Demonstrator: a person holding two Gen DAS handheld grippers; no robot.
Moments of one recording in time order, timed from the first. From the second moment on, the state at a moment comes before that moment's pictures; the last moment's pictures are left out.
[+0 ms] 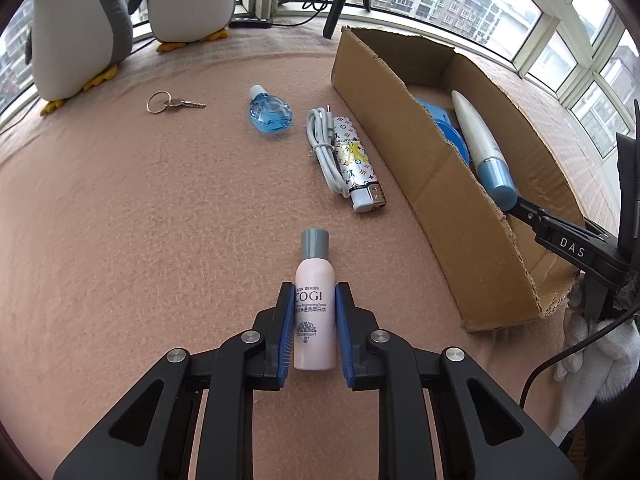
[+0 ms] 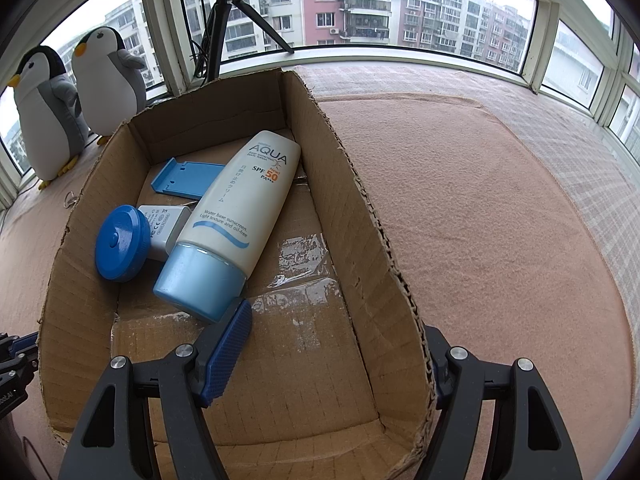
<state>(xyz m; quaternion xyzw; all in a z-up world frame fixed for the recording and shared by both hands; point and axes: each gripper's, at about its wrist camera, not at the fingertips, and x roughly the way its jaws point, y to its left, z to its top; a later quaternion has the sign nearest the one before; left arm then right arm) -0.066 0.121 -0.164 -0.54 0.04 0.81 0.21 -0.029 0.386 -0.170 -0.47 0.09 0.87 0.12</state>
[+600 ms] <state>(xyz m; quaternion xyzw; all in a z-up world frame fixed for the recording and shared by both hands) -0.086 0.150 -0.109 -0.48 0.04 0.84 0.25 -0.030 0.384 -0.170 -0.47 0.09 0.87 0.12</state>
